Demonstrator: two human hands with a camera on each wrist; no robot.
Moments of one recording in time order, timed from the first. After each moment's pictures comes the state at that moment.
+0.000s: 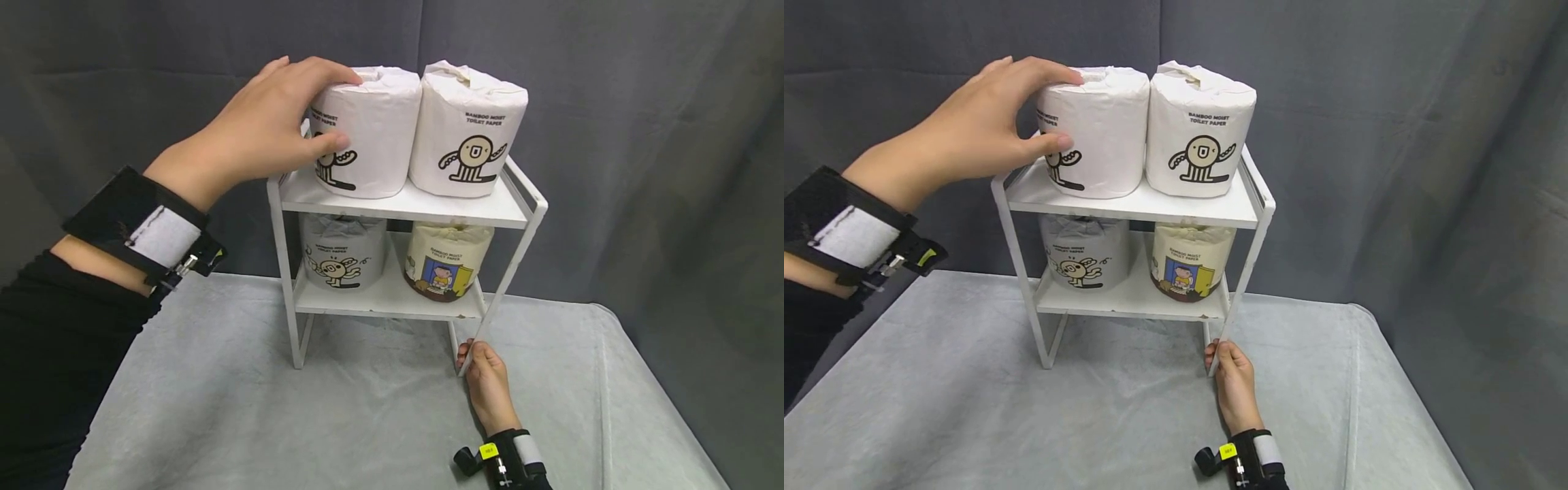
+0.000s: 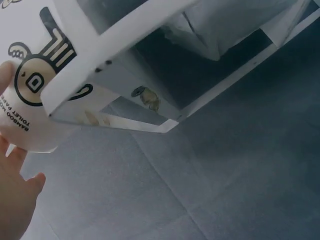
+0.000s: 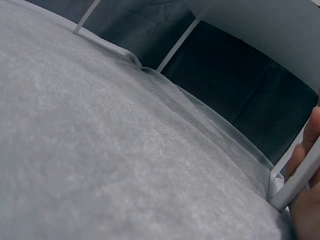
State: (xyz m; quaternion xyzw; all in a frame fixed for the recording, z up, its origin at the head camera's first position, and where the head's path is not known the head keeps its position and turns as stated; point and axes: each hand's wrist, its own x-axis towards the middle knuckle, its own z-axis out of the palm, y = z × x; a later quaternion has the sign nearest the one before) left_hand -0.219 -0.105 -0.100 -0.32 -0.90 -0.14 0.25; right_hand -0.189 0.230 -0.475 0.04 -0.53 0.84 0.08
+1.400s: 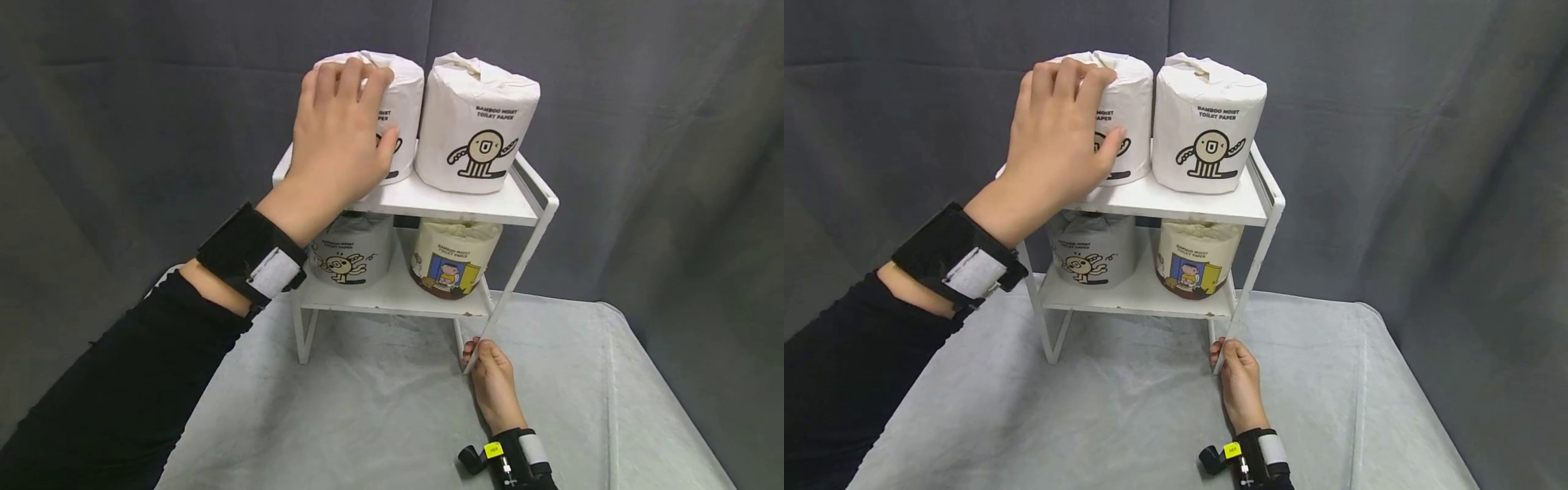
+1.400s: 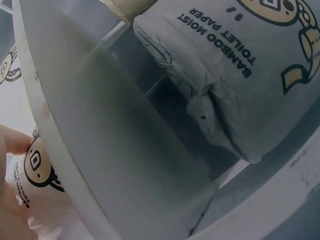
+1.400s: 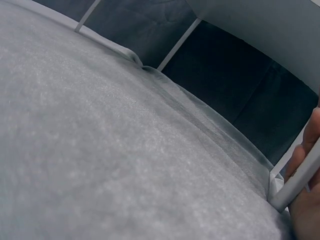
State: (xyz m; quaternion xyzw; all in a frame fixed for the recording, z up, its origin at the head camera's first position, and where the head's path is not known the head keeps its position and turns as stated) left_hand -0.221 -0.037 -0.131 -0.18 -0.90 -0.06 0.40; right_hand -0.187 0.234 -0.471 0.05 -0.53 0.85 0.07
